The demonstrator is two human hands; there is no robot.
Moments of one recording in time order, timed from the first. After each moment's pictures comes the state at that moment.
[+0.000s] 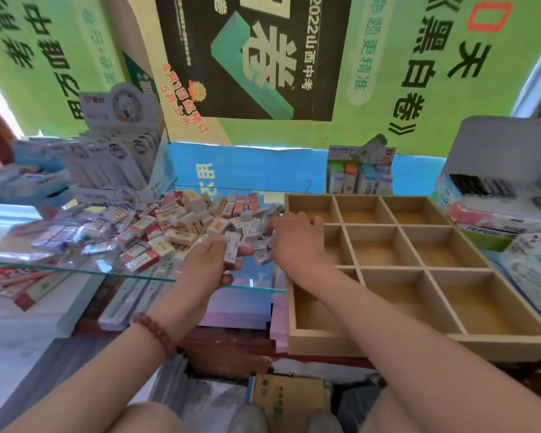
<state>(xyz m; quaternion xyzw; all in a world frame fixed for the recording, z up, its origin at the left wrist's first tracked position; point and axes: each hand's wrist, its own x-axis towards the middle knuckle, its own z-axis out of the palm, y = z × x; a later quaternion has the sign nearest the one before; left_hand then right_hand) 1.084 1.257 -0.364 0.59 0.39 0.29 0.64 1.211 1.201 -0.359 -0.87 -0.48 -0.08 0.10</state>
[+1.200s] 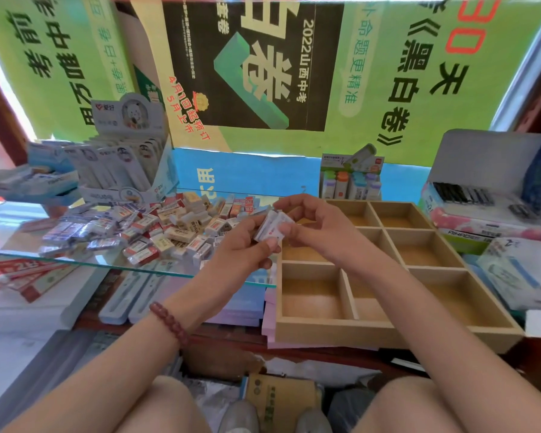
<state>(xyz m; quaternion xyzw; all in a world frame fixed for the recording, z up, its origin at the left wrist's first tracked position) 1.093 1.210 -0.337 0.68 0.18 0.27 0.65 1.225 1.123 -0.310 -0.63 -0.50 0.27 0.54</state>
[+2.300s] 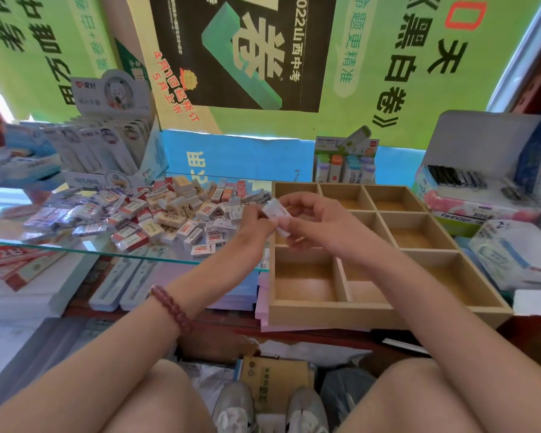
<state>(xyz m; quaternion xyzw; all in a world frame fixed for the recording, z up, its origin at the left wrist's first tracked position) 1.126 1.212 -0.342 0.72 0.31 0.26 0.56 1.224 1.106 -0.316 -0.66 -0.46 0.31 0.51</state>
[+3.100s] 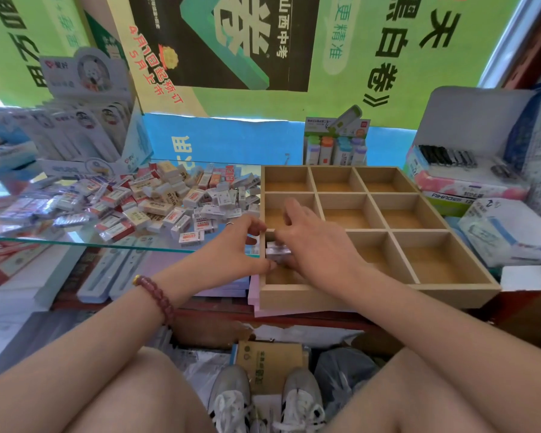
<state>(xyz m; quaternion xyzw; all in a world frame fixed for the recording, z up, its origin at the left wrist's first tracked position) 1.098 1.219 -0.368 0.87 0.23 0.08 0.43 1.208 1.099 -0.353 -0.78 -0.61 -0.12 0.03</state>
